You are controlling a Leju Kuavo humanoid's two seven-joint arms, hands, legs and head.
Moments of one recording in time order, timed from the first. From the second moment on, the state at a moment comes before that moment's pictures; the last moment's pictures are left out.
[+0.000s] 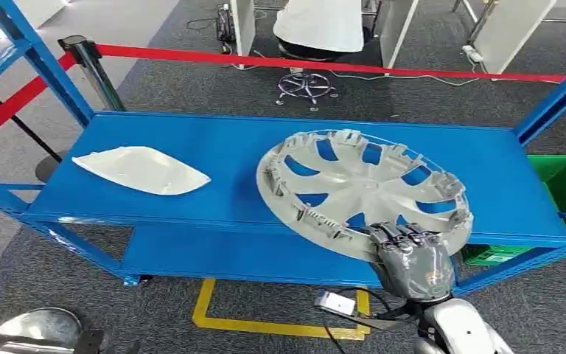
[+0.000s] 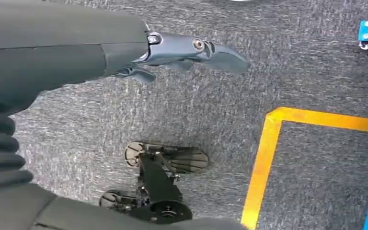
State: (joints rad) left arm -0.05 -0.15 1.13 -0.23 -0.83 -0.01 -0.40; right arm 0.06 -0.16 0.39 -1.62 1.33 -0.54 -0.03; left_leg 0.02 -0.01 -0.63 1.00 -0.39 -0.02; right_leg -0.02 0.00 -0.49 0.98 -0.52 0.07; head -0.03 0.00
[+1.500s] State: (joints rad) left arm -0.05 -0.16 1.15 -0.23 -0.89 0.05 -0.41; right arm 0.20 -0.16 0.40 -1.78 1.03 -0.67 -0.25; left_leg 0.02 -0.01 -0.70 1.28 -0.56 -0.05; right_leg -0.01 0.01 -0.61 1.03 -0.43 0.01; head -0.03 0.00
